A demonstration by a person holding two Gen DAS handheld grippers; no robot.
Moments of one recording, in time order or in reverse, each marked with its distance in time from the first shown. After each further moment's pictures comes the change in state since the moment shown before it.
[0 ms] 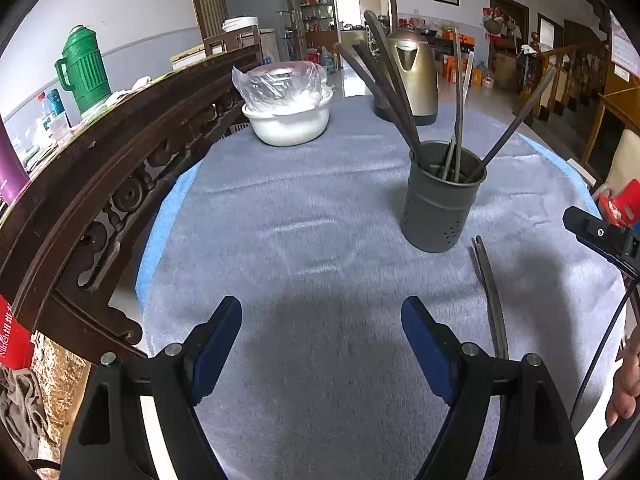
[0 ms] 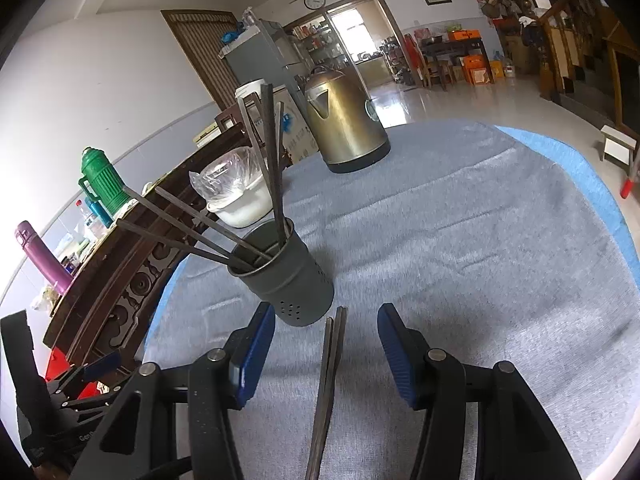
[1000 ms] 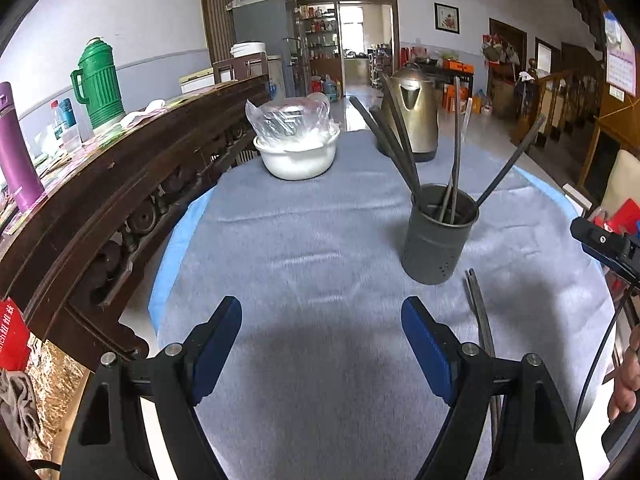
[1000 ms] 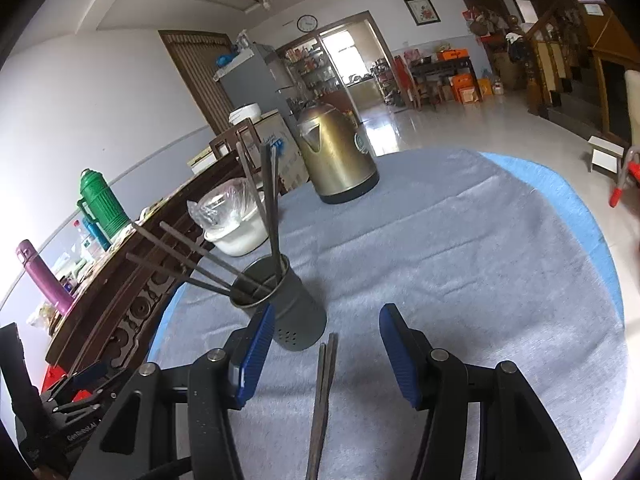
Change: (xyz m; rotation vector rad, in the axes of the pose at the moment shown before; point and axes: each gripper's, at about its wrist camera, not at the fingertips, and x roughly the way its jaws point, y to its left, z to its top) left arm -0.026 0.011 0.005 -0.028 -0.113 -0.009; right arm -0.030 0.001 0.012 0.000 -0.087 -0.023
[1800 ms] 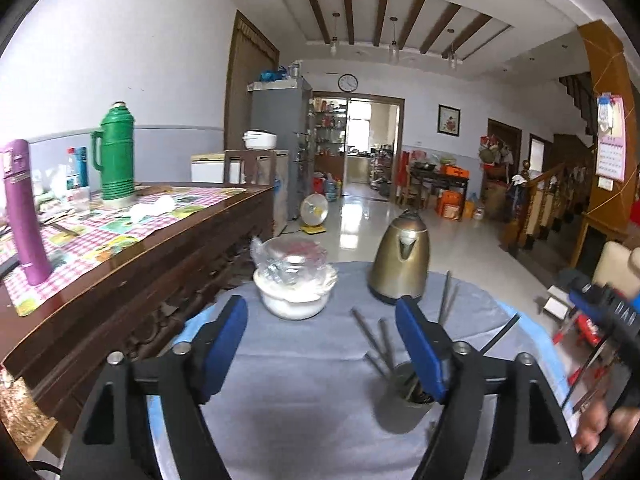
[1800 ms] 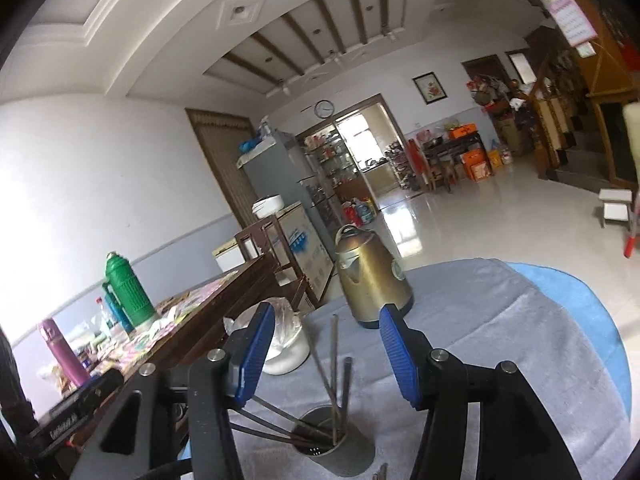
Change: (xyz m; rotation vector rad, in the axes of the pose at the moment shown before) left arm -0.063 0.027 0.095 -0.127 -0.367 -0.042; right arm -0.034 0.041 0.092 0.037 -0.345 0.067
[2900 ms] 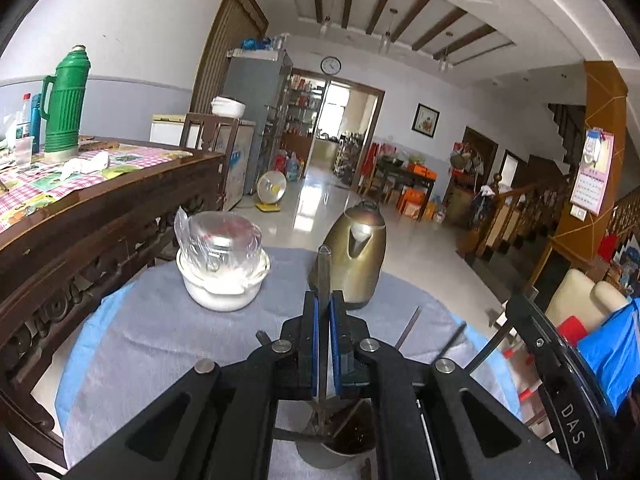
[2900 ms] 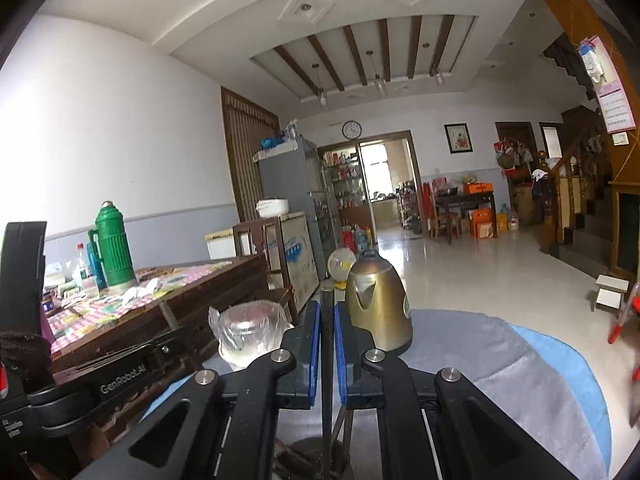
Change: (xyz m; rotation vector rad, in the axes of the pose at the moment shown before) left arm 0.094 -0.044 0.012 -0.131 0.075 -0.194; right arm 0.053 0.073 -0.023 -0.304 -0.060 -0.036
